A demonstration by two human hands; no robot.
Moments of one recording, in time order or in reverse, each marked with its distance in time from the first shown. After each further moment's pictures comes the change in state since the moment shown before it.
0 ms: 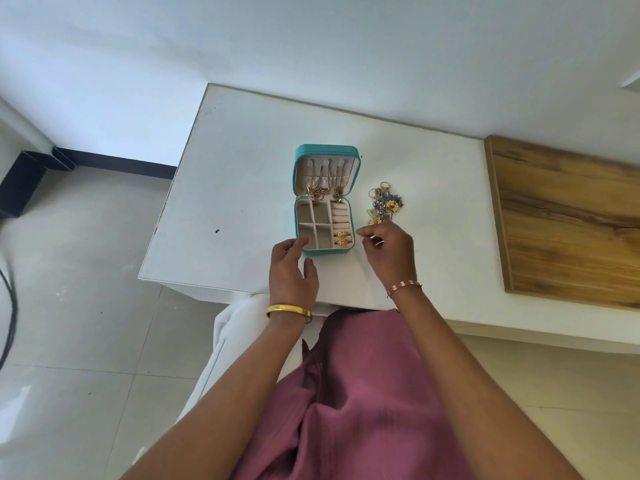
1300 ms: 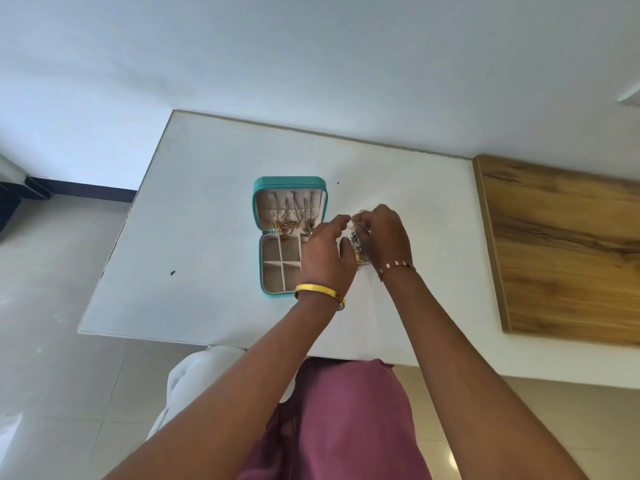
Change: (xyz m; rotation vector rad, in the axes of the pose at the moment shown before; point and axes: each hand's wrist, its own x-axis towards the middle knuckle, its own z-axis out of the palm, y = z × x) left_hand 0.051 0.085 0.068 -0.045 -0.109 0.186; right_hand 0.092 0.031 -0.014 -0.388 -0.079 -0.046
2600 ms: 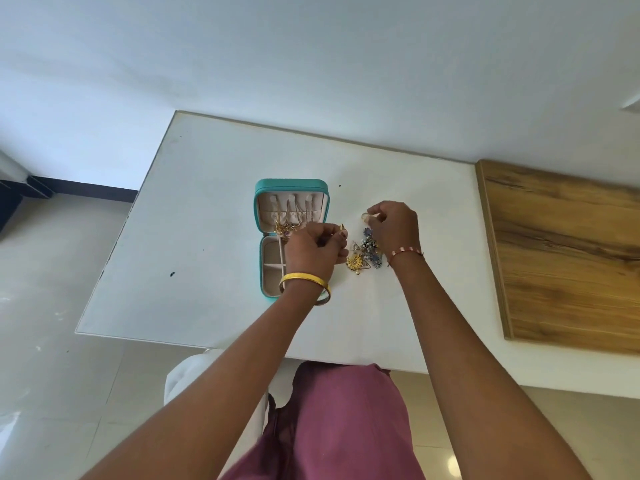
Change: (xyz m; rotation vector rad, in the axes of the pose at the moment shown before) left_hand 0.018 -0.011 -0.009 -0.409 -0.021 -0.320; right_hand 0.021 0.006 -0.012 0.255 0.039 0.214
